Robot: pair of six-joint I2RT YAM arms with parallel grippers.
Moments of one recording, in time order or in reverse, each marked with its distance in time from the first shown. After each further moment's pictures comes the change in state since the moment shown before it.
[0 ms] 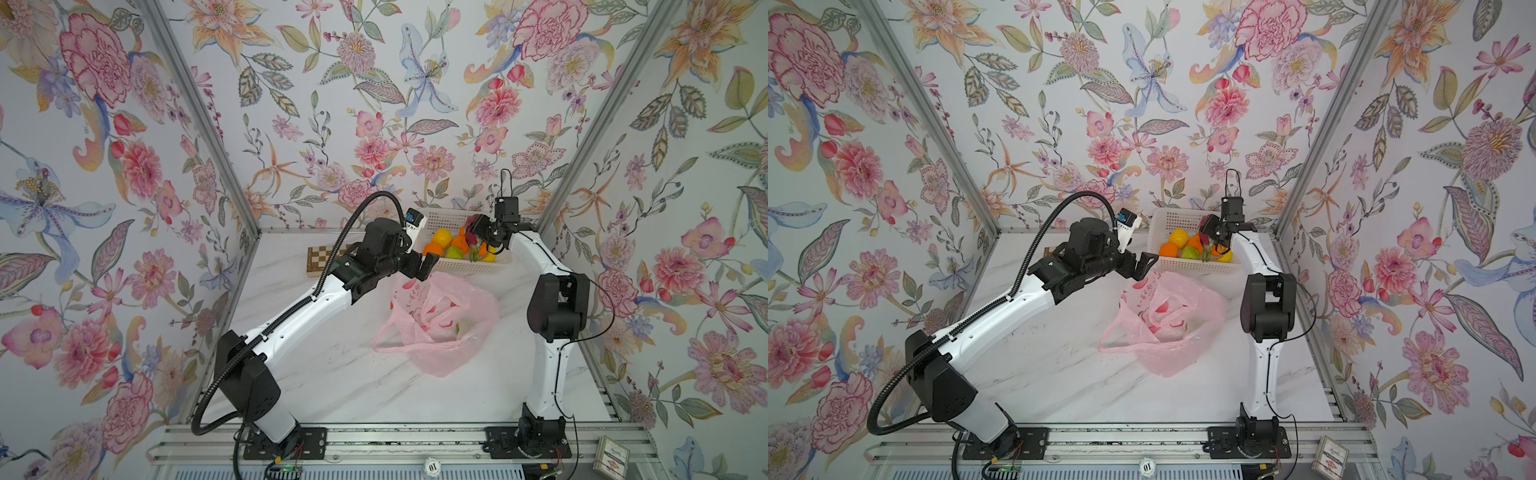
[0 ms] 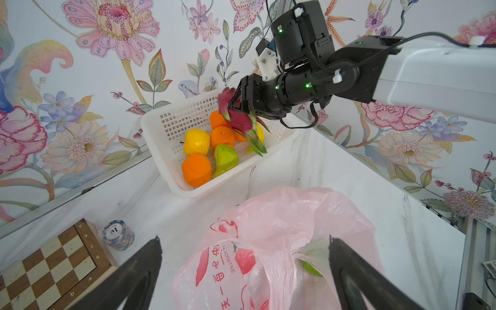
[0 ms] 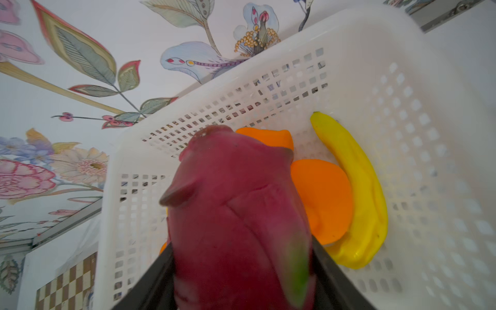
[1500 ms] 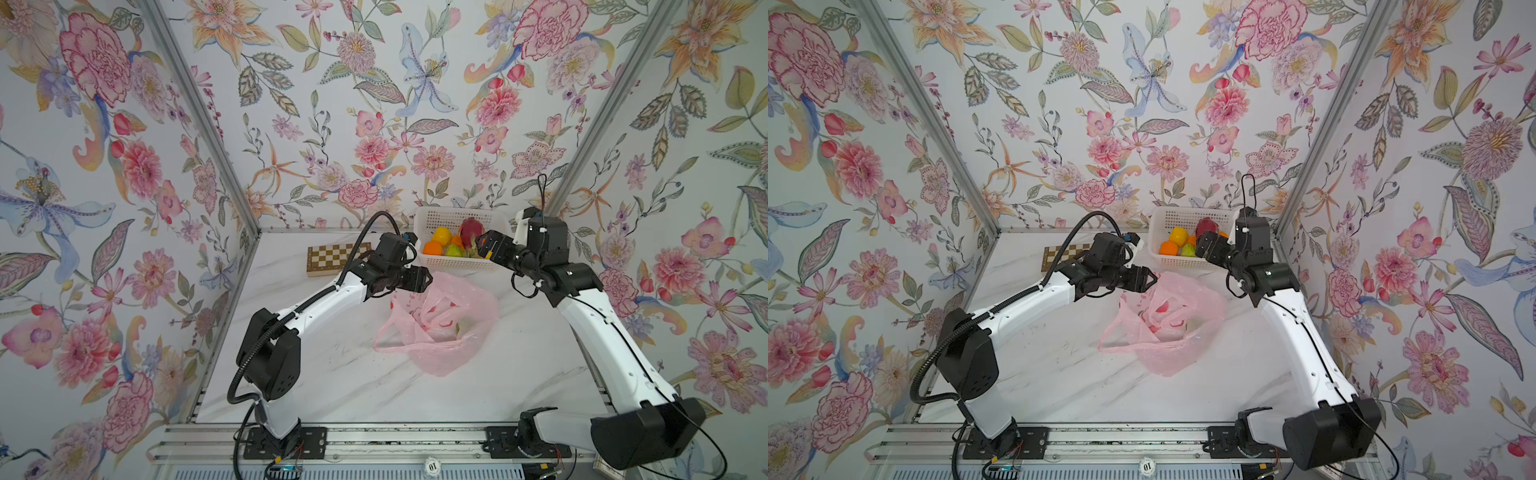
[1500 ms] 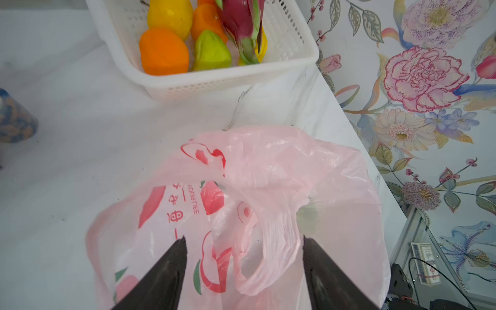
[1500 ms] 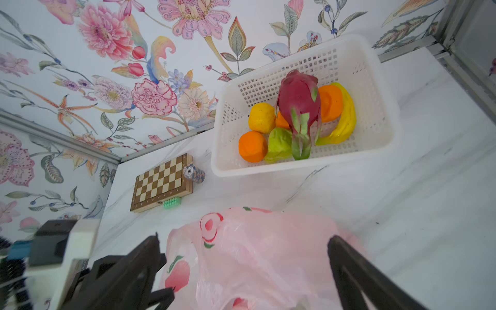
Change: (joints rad) left arm -0.010 0.137 -0.090 -0.074 0.134 -0.319; right arm 0.156 -1.038 -0.718 -0.100 0.013 -0.047
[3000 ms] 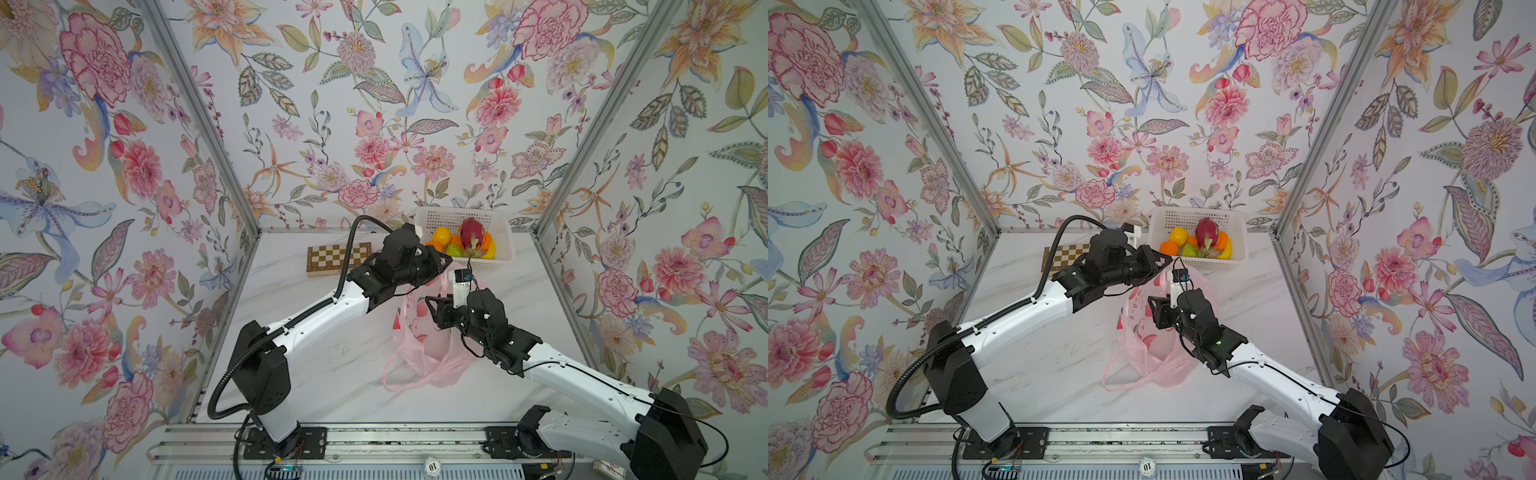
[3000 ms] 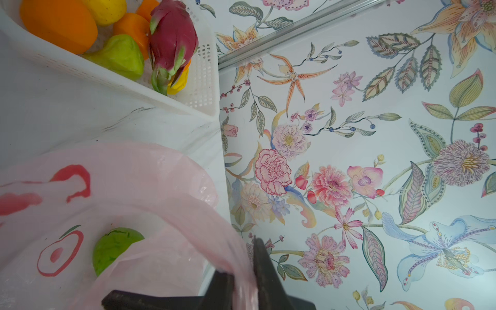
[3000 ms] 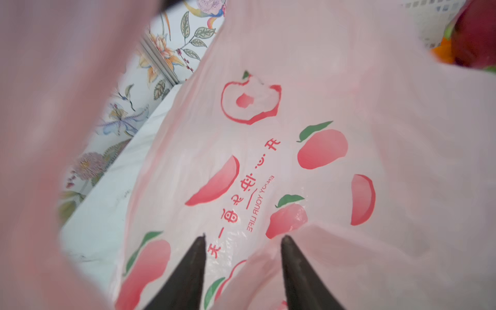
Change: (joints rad) left arm -0.093 -0.105 0.014 0.292 -0.040 -0.760; right arm 0.497 -0.098 -0.613 0.659 0.163 -0.047
